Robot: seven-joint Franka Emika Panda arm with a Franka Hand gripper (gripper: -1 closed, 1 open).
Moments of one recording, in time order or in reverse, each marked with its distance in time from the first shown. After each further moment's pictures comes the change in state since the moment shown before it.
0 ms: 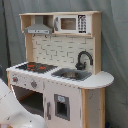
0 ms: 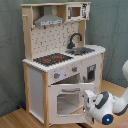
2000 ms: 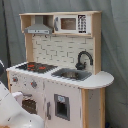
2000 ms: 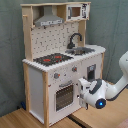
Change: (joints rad) arm 0.121 0.007 -0.343 -0.091 -0.145 0.229 -0.079
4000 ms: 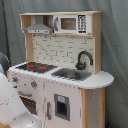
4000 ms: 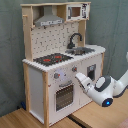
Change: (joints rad) arm 0.128 0.170 -0.006 -0.008 -0.192 -0.300 -0.529
